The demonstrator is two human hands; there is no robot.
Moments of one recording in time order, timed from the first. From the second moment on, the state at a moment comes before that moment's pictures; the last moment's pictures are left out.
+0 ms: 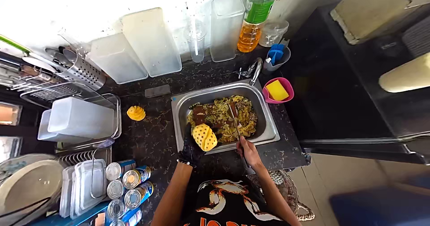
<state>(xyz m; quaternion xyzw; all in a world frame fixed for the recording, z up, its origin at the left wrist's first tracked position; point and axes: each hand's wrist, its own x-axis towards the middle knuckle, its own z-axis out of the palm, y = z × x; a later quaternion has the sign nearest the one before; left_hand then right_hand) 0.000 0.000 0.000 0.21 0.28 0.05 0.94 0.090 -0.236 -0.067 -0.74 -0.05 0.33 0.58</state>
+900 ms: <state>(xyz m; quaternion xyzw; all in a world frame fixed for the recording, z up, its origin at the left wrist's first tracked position) 0.021 0.020 0.014 0.30 0.18 0.00 0.94 0.074 -0.236 -0.066 -0.73 -0.06 0.36 0.57</state>
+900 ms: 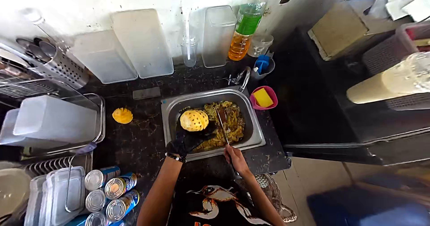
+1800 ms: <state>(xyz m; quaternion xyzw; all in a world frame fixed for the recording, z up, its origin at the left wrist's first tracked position) 0.042 -0.013 -0.061 0.18 0.24 0.15 0.94 0.062 -0.168 0.041 -0.65 -0.08 0.44 0.62</state>
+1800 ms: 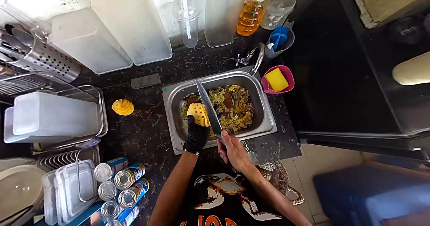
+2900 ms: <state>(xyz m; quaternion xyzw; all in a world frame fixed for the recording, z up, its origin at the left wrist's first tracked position) 0.054 -0.026 -0.029 0.25 0.19 0.22 0.92 0.046 -0.191 0.038 -0.68 -0.06 0.48 0.56</state>
